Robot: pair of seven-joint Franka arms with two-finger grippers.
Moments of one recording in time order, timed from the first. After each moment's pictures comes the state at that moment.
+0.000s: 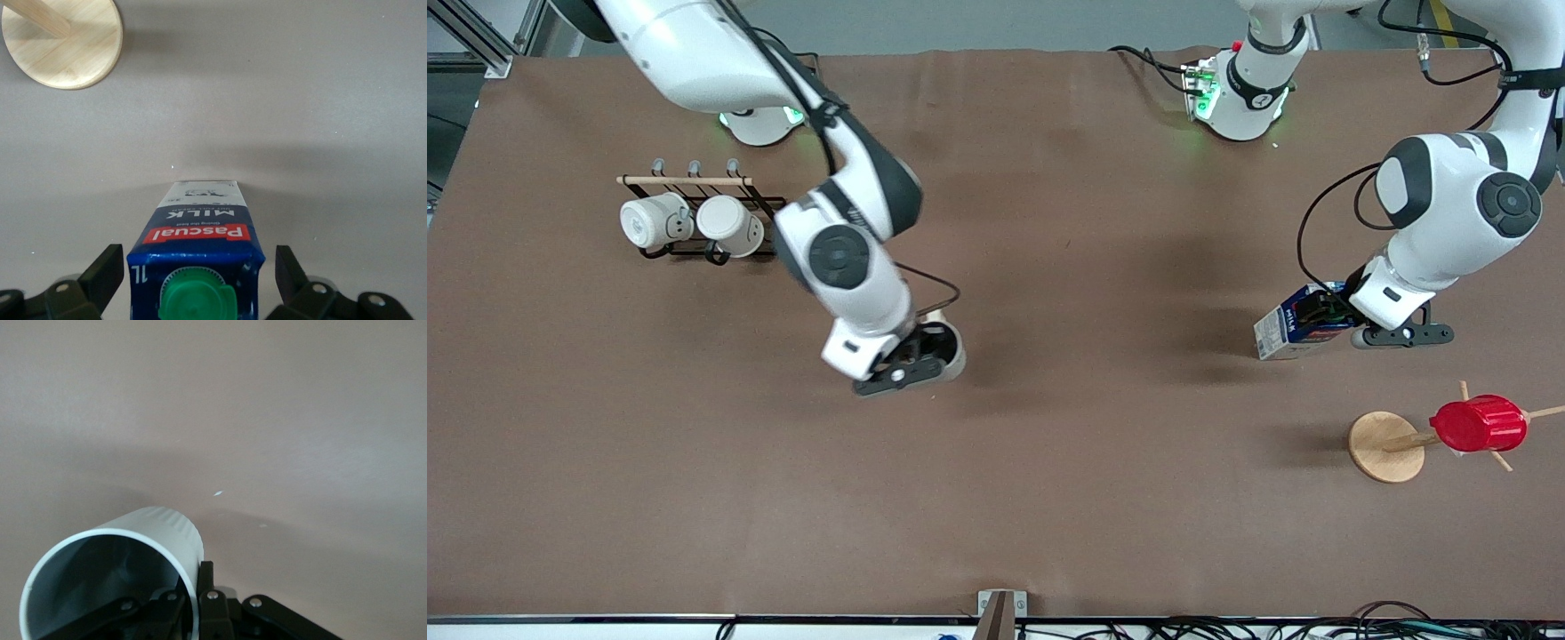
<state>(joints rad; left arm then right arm) 0.06 0.11 -0.07 -2.21 -0.05 2.36 0.01 0.39 0.64 0.28 -1.48 -0.19 2.14 0.48</state>
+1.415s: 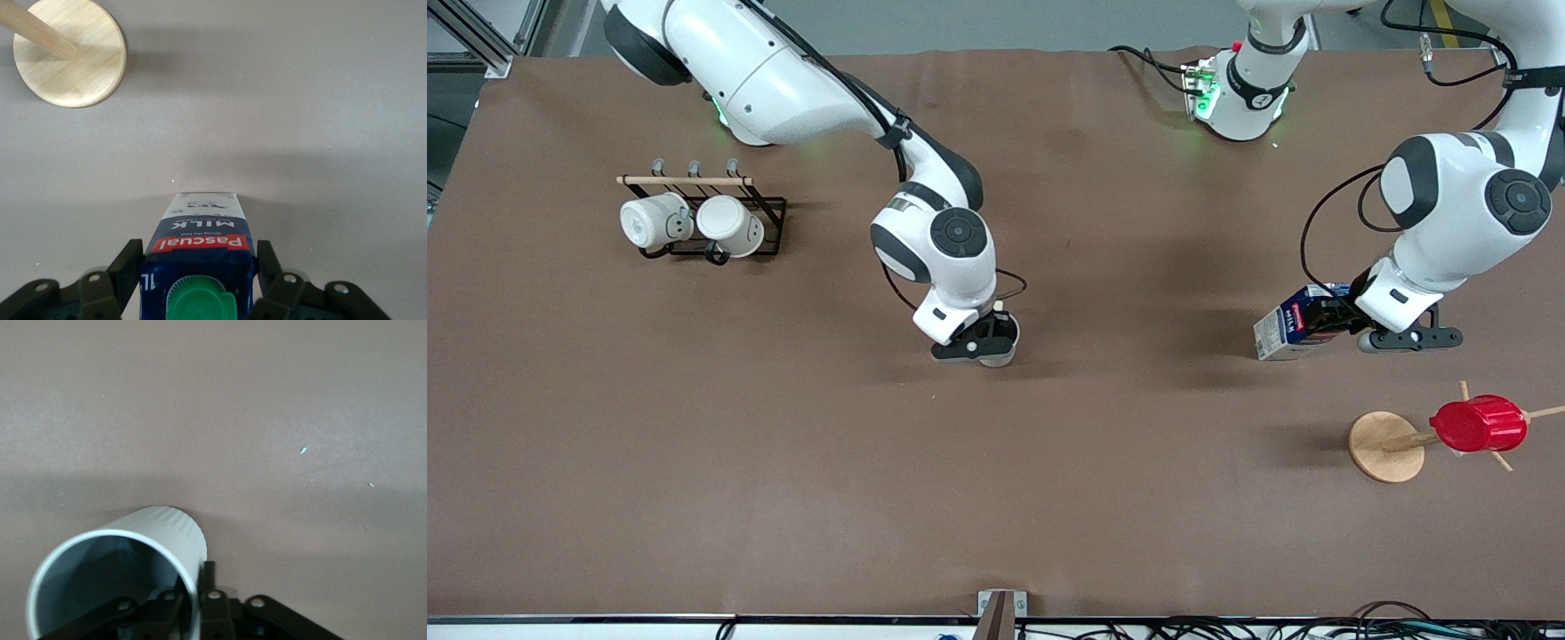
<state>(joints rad) 0.06 0.11 -0.07 -2.18 -0.05 2.36 0.01 0.43 0.78 0.39 -1.48 -0.42 2.24 0.90</state>
